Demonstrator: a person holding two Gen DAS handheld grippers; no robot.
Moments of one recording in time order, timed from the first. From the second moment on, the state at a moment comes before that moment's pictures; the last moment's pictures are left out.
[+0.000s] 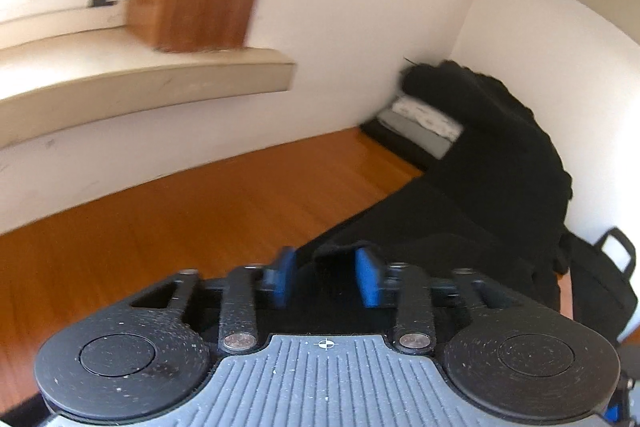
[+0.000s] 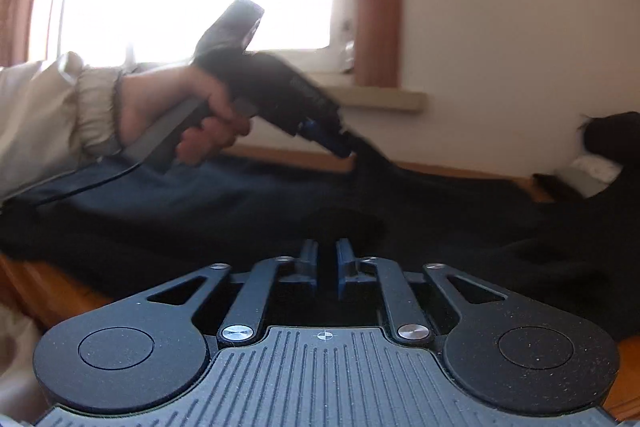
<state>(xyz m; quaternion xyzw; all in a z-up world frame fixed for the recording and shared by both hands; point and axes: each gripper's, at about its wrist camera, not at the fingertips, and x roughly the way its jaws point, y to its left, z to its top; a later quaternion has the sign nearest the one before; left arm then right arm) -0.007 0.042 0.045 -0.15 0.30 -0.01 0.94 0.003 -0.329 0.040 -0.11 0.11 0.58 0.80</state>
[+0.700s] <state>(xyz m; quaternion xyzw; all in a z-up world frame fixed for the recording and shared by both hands) -0.022 0.042 0.033 -0.20 0.29 -0.01 0.94 0.005 -0.307 0.053 -0.21 0.13 0.60 0.76</state>
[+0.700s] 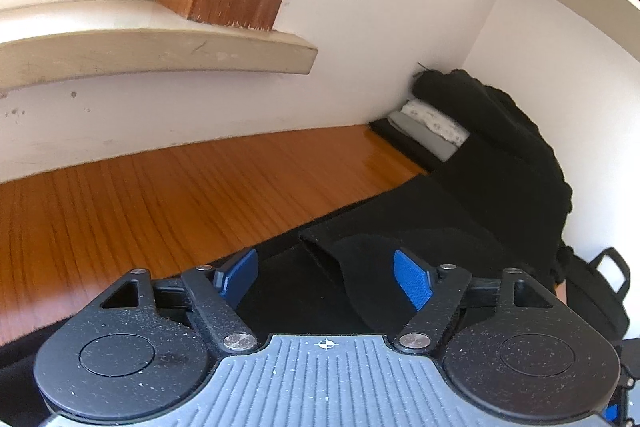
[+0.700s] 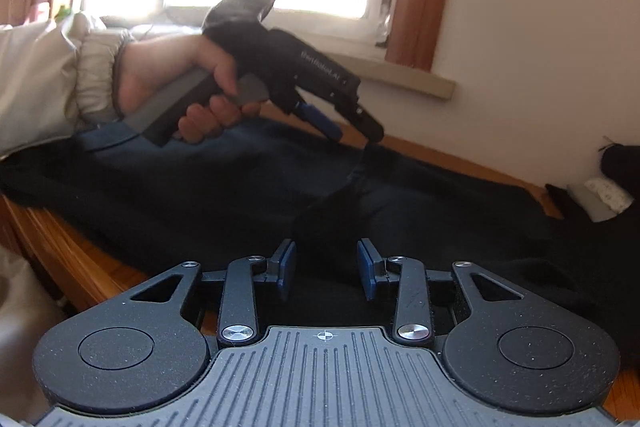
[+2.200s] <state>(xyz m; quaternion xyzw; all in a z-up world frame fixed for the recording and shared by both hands) -0.024 0.034 0.072 -0.30 0.30 -0.04 0.91 -0.013 -0.312 0.088 -0.03 0.09 0.63 0.77</state>
